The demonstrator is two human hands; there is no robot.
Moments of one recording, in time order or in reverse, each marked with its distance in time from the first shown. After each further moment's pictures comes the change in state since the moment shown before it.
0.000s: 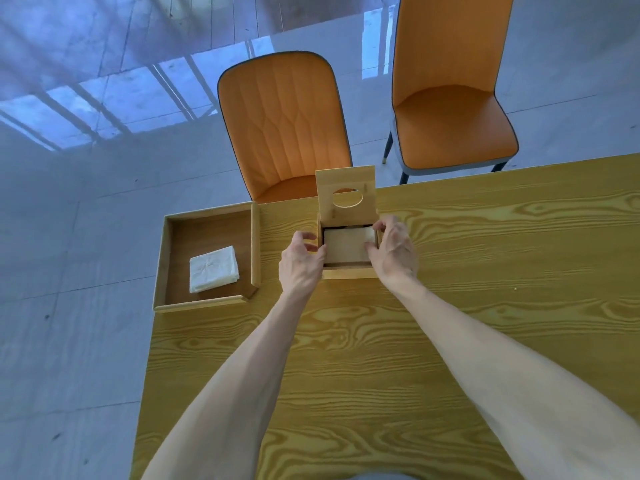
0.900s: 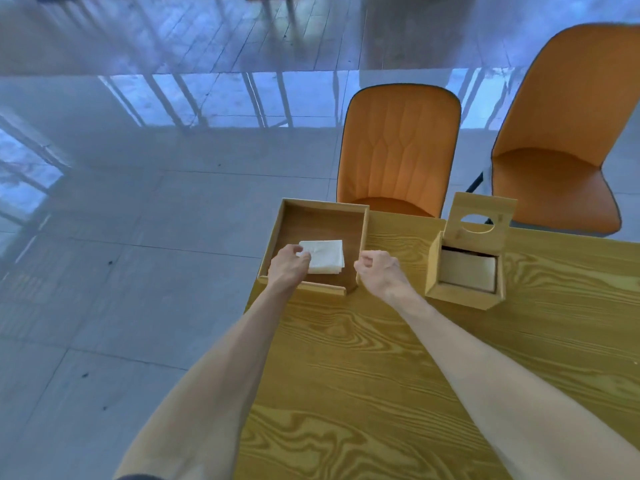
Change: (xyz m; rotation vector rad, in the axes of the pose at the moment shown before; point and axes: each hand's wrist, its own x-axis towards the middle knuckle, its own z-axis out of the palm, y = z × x) left_hand 0.011 -0.153 -0.182 -0.101 0.045 -0.235; right_hand -0.099 -0.175 0.094 0.082 -0.505 -0.177
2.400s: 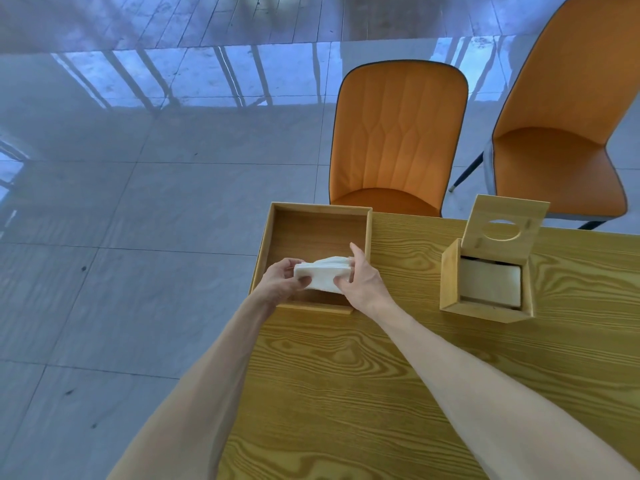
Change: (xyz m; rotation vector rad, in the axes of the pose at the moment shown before) left_hand 0.082 -0.041 -0.003 -0.331 -0.372 -0.059; right_hand 0.069 -0.004 0.054 0.071 -0.007 0.056
